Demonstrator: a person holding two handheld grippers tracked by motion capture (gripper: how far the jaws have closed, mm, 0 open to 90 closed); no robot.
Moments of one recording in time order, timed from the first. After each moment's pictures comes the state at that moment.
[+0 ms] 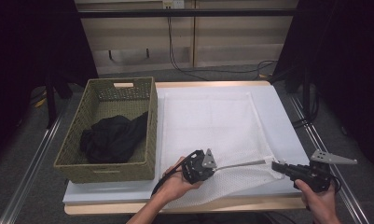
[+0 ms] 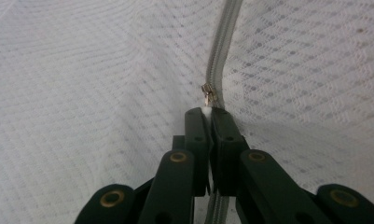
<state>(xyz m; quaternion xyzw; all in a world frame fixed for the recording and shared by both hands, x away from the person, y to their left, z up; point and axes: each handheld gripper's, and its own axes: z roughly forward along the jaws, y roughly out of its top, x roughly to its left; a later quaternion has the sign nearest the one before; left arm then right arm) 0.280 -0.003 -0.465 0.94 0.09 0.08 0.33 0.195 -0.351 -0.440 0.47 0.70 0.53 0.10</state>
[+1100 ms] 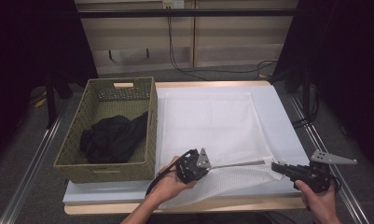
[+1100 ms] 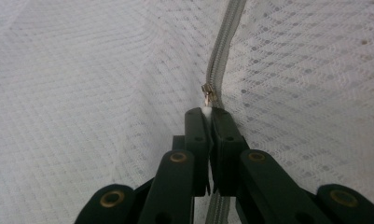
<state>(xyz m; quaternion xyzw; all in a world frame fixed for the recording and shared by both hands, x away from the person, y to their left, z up) 0.279 0.011 -0.459 0.94 0.10 0.09 0.31 0.194 -0.351 -0.440 0.46 0.70 0.53 0.10</state>
